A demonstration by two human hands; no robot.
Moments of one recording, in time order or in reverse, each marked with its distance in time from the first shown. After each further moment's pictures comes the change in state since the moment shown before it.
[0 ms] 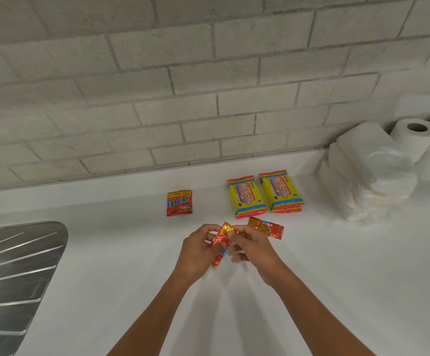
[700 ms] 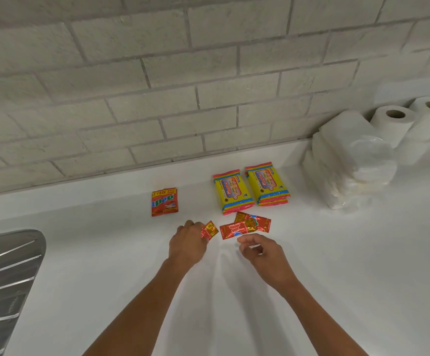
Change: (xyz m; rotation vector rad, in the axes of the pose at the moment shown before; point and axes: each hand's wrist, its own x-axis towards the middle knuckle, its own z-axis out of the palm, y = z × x) left_hand 0.055 -0.026 0.018 0.822 -0.033 0.039; right_hand -0.021 0.033 -0.043 -0.376 0.199 -0.158
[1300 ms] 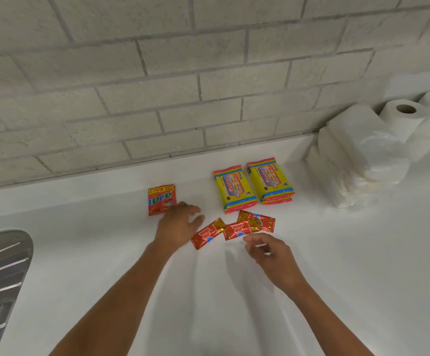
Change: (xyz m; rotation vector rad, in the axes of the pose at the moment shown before) left_hand 0.049 -0.033 -0.022 -0.156 0.087 0.136; right_hand 0.013 0.003 0.001 -0.081 0.029 0.043
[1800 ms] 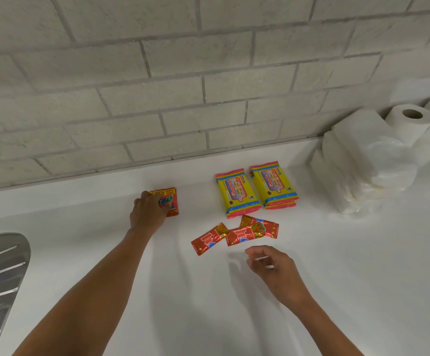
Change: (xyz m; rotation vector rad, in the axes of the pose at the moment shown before) left_hand 0.045 -0.071 -0.023 0.082 0.153 -0.264; right_hand -0.008 0.007 0.005 -0.005 -0.036 0.006
